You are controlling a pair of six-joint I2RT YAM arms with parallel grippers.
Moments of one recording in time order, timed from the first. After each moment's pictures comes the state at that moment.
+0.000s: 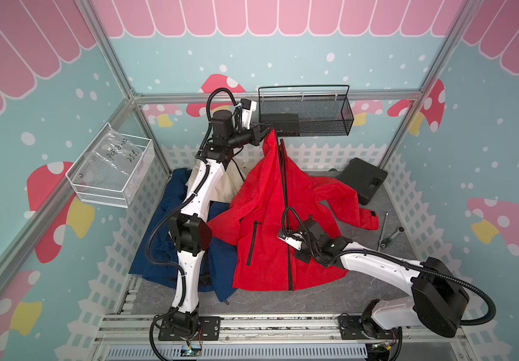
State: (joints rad) left arm -0.24 2.26 2.48 -0.25 0.74 -0.33; right arm 0.78 1.38 0.79 -0.30 0.07 -0.47
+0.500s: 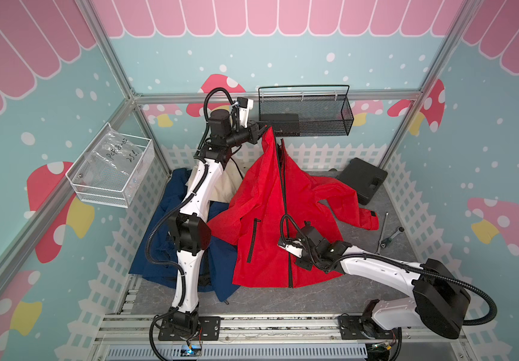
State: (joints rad) left arm -0.23 2.26 2.48 -0.21 0.73 -0.35; right arm 0.82 1.37 0.75 -0.36 0.08 -0.44
